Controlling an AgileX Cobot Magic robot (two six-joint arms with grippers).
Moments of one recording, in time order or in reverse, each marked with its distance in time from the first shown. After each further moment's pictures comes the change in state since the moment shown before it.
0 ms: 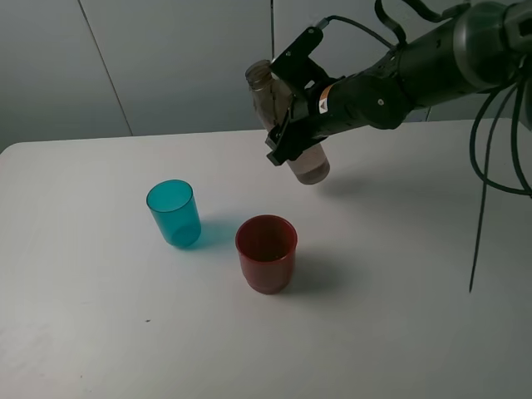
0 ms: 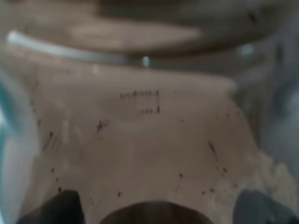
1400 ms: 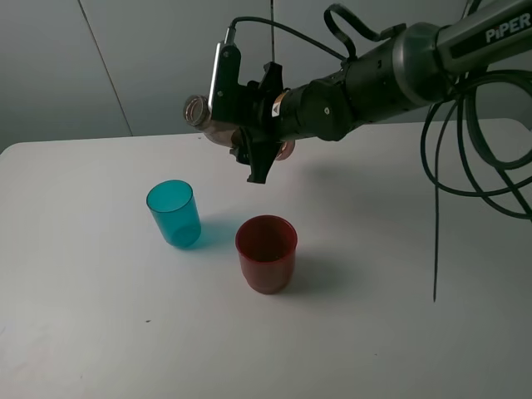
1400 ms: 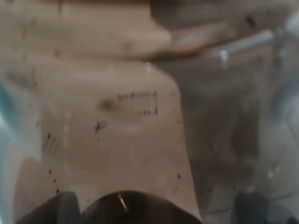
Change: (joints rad) left arm 0.000 0.000 0.000 0.000 0.000 0.000; right arm 0.113 0.080 -0.078 0.312 -0.085 -0.842
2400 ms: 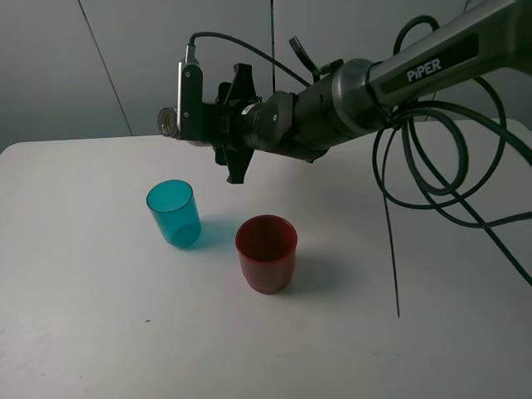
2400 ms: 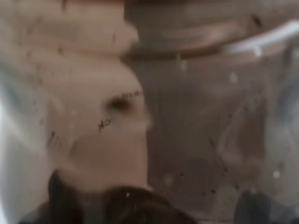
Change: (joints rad) left arm 0.000 0.000 0.000 0.000 0.000 0.000; right arm 0.099 0.118 -0.090 0.650 -0.209 -0.731
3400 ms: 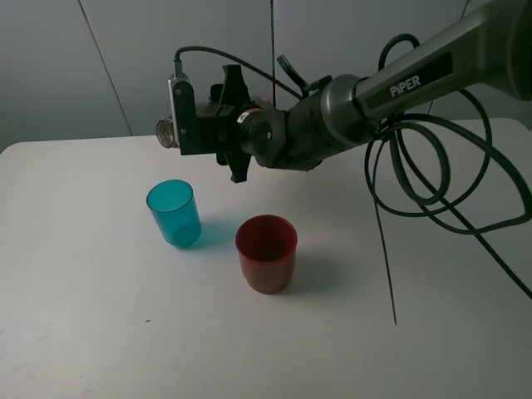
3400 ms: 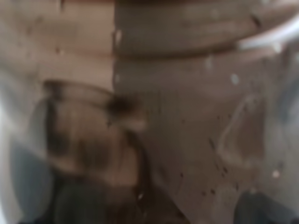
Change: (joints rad) left arm 0.000 0.000 0.000 0.000 0.000 0.002; right arm 0.012 0.044 -0.002 -0.109 -0.131 -0.068
